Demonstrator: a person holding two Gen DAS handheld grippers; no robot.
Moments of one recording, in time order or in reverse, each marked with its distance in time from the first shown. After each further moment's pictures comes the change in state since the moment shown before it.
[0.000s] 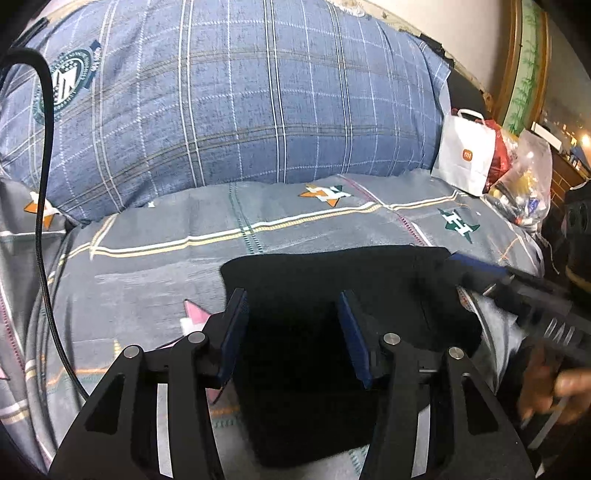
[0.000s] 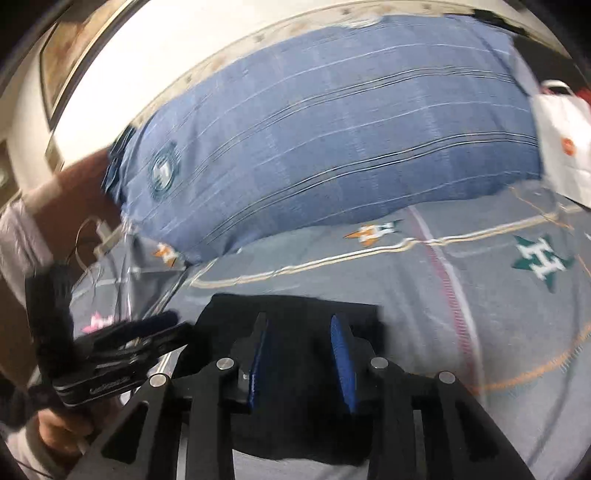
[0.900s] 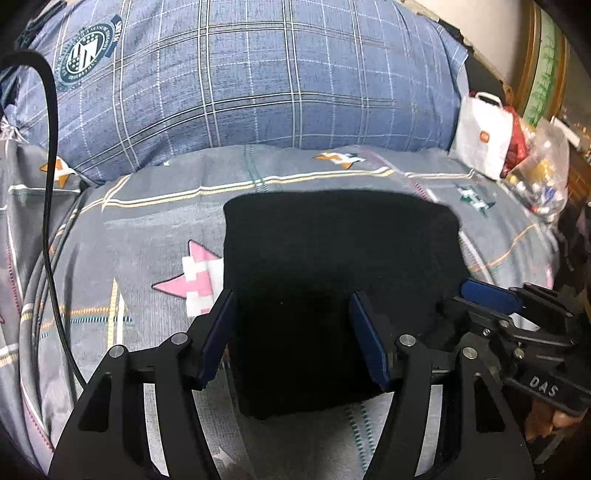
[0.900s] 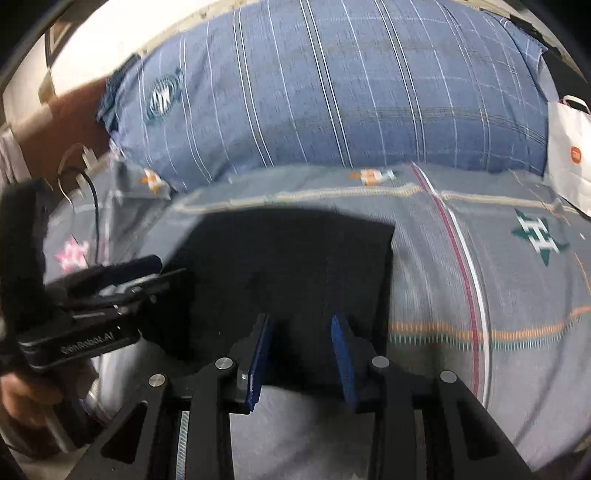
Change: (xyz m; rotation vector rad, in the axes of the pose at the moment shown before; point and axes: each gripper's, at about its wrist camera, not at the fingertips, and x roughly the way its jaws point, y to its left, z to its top) left arm -0.003 -0.010 -0.041 -0.036 0.051 0.082; right arm 0.000 0.010 -0.052 -0.100 0.160 -0.126
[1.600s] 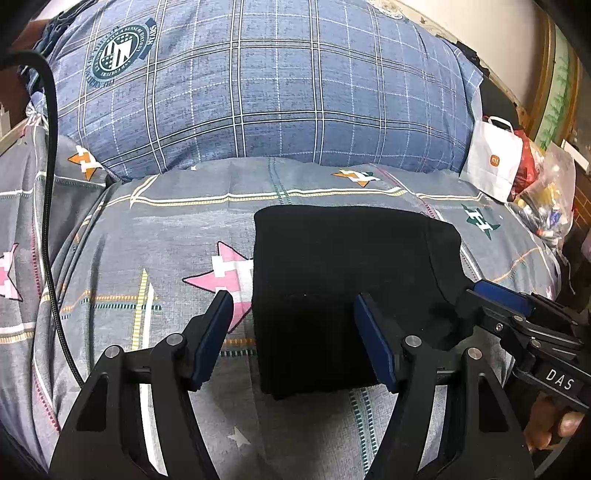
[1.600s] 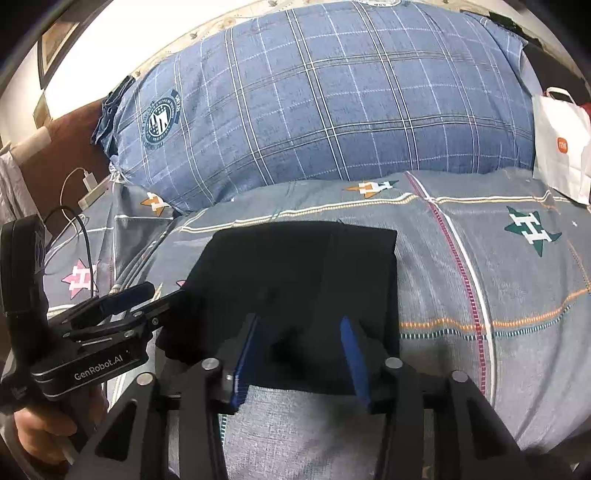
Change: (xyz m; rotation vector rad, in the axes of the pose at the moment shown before) left arm -0.027 0.014 0.000 -0.078 -0.043 0.024; right arm -0.022 0.009 0.009 0.076 -0.063 0.019
